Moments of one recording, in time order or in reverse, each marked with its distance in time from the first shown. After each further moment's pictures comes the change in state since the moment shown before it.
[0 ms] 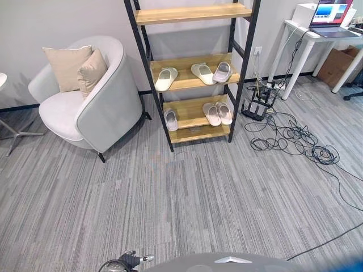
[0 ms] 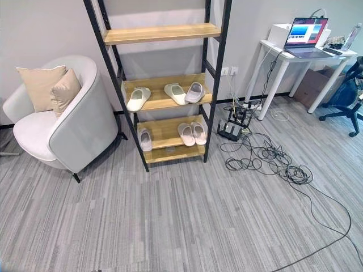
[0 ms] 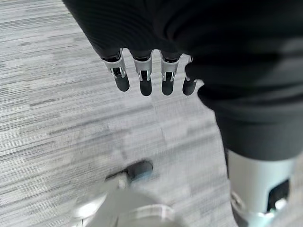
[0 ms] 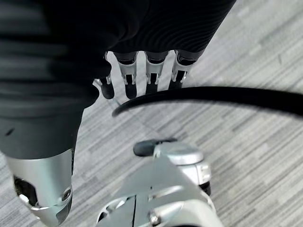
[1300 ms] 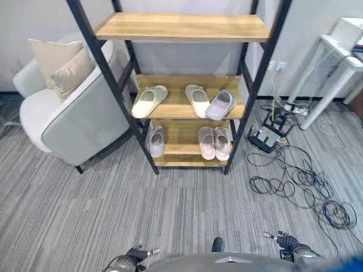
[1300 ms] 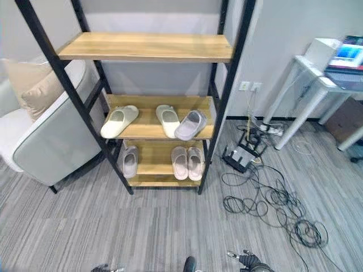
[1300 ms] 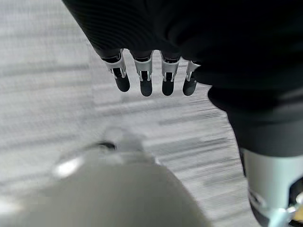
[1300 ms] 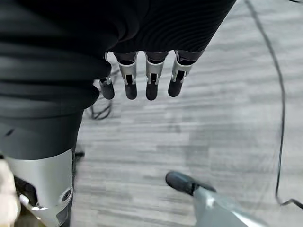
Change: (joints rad) left arm -0.071 -0.004 0.045 -0.004 -0.007 -0.019 0.103; right arm -0.192 -0.037 0.148 -0.184 -0.160 -0.067 -0.135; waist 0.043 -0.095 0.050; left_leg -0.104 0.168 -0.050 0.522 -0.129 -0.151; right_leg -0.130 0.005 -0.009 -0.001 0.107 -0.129
